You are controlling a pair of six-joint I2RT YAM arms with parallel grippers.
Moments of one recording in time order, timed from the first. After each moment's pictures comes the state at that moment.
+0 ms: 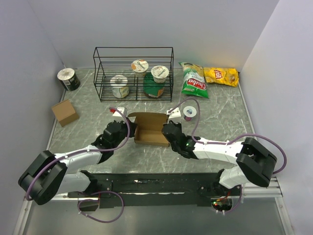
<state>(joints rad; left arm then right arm) -0.65 1.22 0.37 0.57 -0.16 -0.47 0.97 1.39 0.65 0.17 0.77 0.35</state>
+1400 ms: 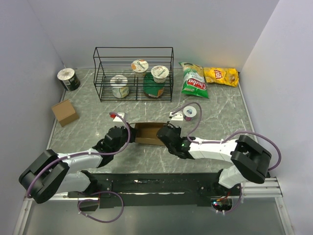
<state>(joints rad) -0.70 1.22 0.29 0.62 -0.20 -0.54 1.01 1.46 0.70 0.04 0.85 0.69</state>
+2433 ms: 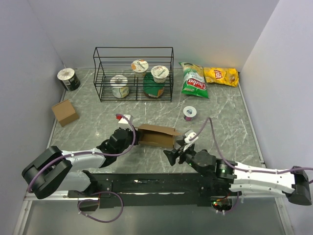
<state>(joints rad) -0.78 1.27 0.31 0.59 -0.25 -0.53 1.29 0.63 0.31 0.08 0.56 0.27</state>
